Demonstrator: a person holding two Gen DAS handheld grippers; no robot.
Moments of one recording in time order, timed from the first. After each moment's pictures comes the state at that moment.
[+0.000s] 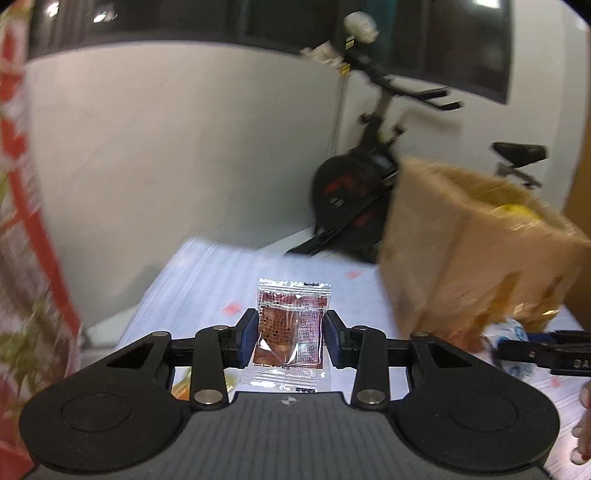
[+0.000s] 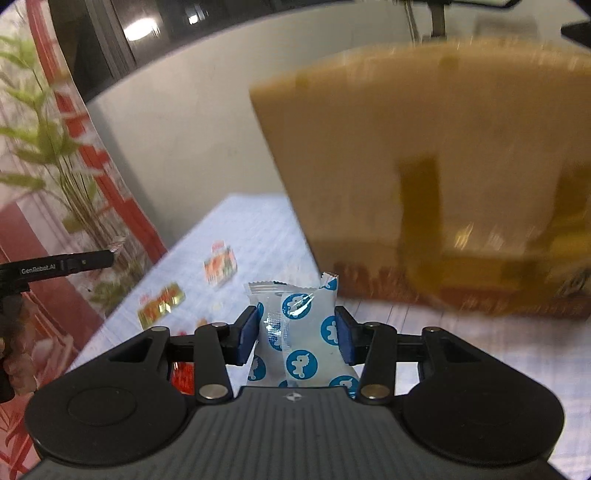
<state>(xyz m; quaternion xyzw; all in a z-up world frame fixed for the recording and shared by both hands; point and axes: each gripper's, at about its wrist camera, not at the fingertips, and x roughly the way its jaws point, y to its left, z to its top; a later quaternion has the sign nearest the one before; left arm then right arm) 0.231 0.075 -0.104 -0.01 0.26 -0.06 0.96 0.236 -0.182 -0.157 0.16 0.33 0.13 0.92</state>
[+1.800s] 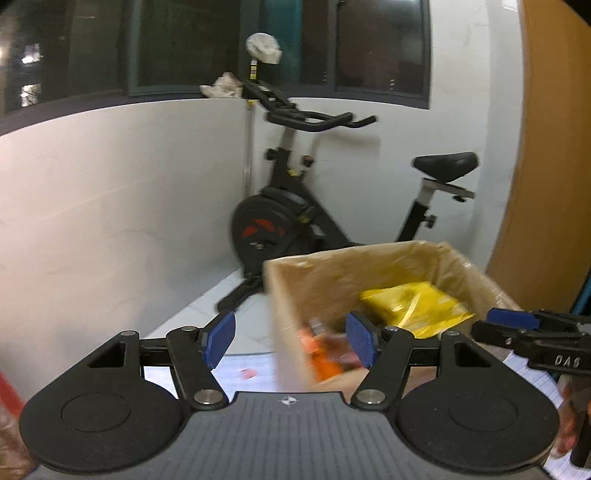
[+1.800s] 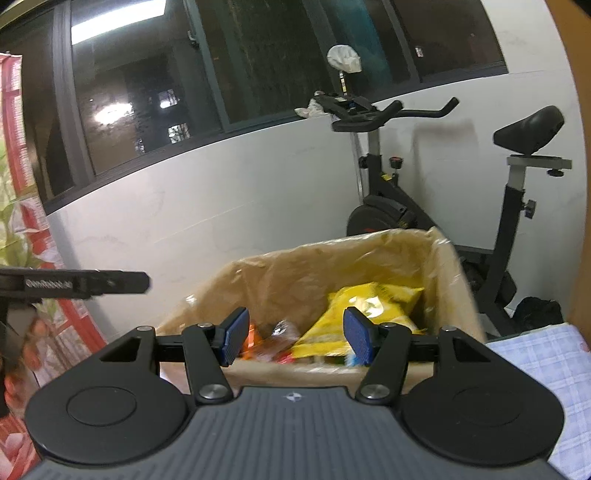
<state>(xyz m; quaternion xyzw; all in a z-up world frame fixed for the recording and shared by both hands) 0.306 -0.033 -0.003 0.05 0.24 -0.15 0.96 0.253 -0.297 -0.061 0.17 0.21 0.05 0.96</state>
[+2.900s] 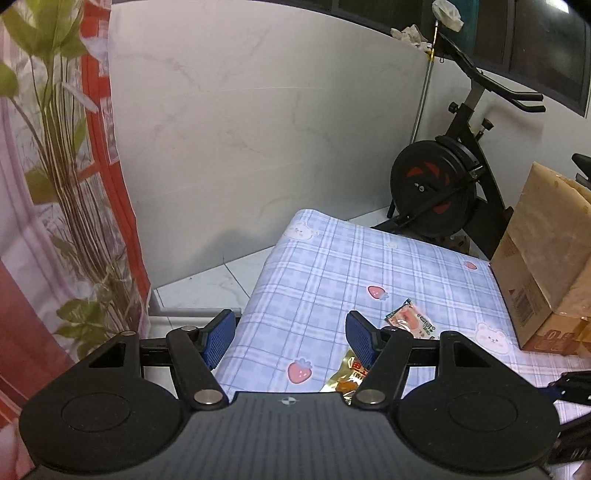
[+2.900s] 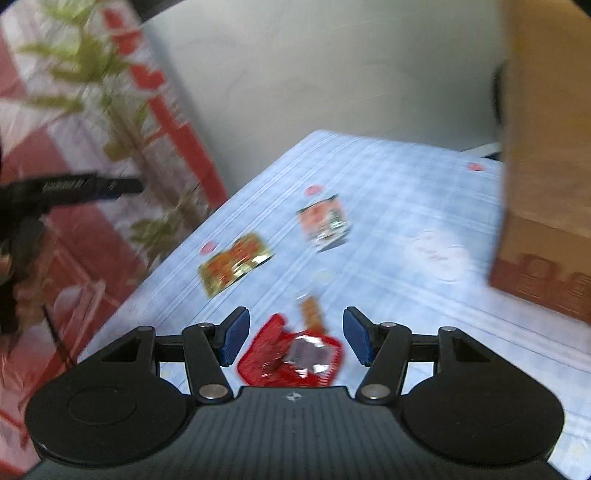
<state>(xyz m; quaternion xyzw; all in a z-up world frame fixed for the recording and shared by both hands) 0.260 0.222 -0.134 -0.05 0.32 0.04 0.94 0.299 -0.024 -0.198 0.08 0.42 0.25 0.87</state>
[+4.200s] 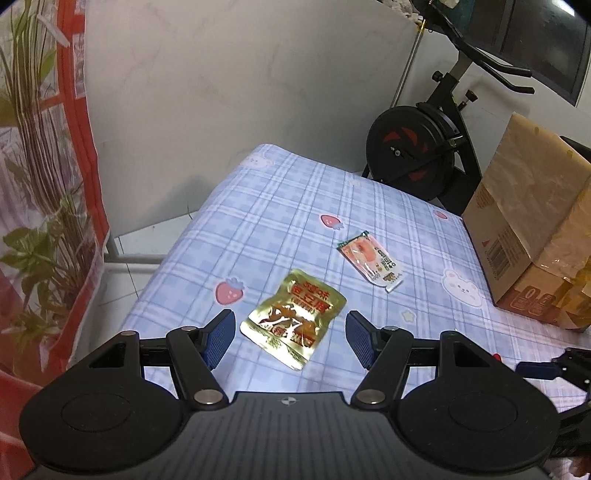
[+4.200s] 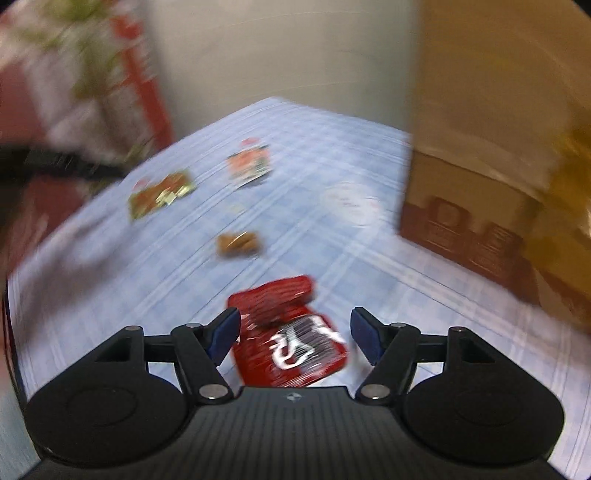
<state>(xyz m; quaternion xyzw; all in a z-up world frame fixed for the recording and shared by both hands) 0.250 0.181 -0.197 -0.09 0.37 0.00 0.92 0.262 -0.062 -0.230 -0.05 0.43 0.20 0.88</state>
